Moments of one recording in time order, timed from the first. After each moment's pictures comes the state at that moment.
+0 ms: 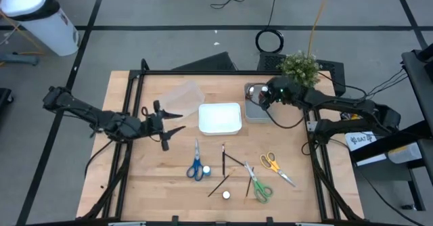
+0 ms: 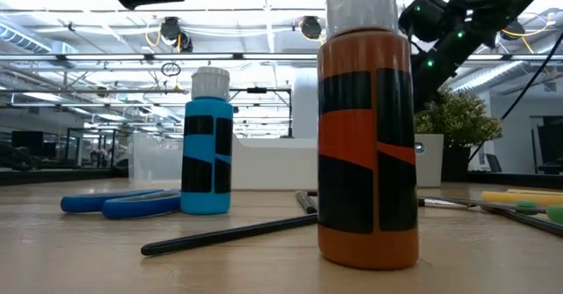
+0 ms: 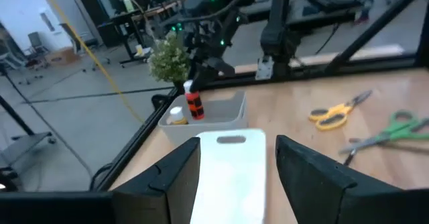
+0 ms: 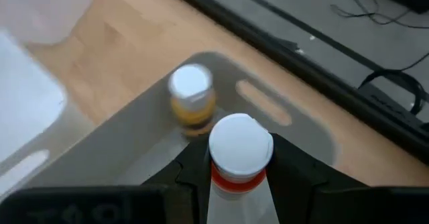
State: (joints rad) left arm -0.36 0.84 0.58 0.06 -0.64 0.11; right arm -0.53 1.10 0.60 -0.16 0.23 0.18
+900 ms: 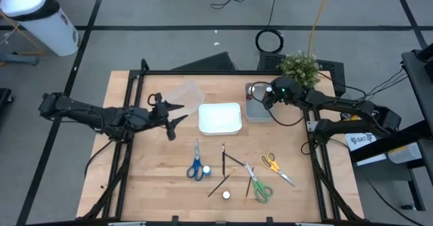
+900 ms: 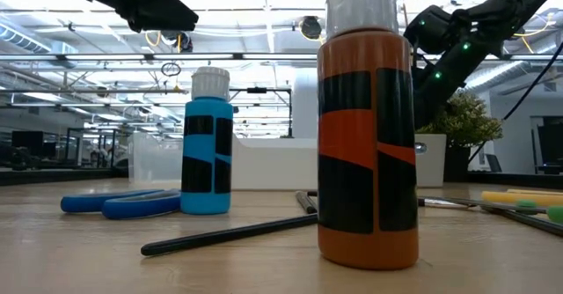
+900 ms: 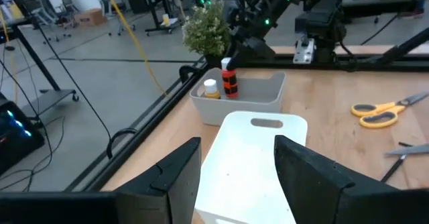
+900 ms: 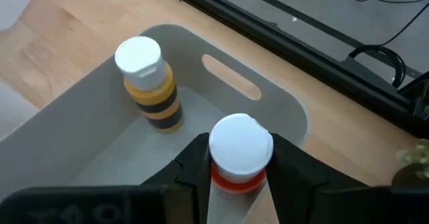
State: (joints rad) left arm -0.17 0.86 0.58 0.02 -0.57 -0.01; right arm -0.59 1.09 0.53 -0.16 0.23 0.20
